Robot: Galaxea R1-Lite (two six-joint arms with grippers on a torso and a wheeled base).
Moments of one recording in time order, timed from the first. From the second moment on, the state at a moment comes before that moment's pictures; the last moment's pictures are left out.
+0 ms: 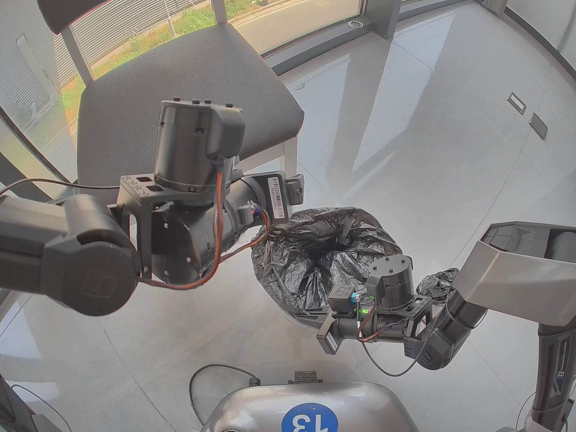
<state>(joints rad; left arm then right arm) -0.78 1.74 -1.17 -0.27 0.47 -0.33 0.64 2.30 -0.81 -1.04 0.36 -0.22</state>
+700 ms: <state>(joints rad) -0.78 1.74 -1.16 -0.27 0.48 -0.33 0.77 2.31 -0.83 -1.04 0.36 -0.23</state>
